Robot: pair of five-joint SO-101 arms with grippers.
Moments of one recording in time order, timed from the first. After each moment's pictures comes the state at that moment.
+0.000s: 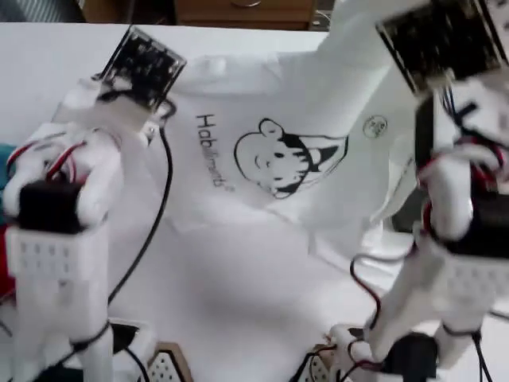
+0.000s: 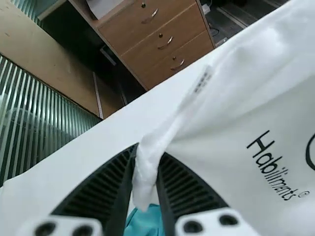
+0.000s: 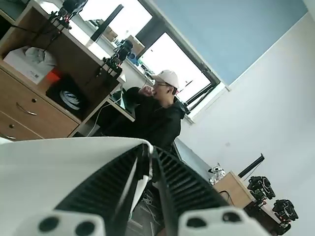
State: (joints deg) left arm -2.5 -31.7 2.3 67.6 -26.9; right arm 2.2 -15.9 -40.5 56.8 45.1
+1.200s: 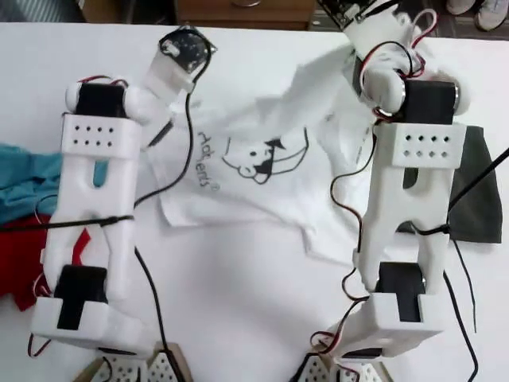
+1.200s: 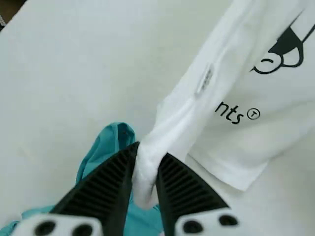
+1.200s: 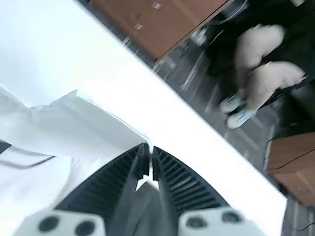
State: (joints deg) left arm -3.3 1.1 -13.9 85.2 -34.8; right arm -2.7 5.9 -40.2 82.4 45.1
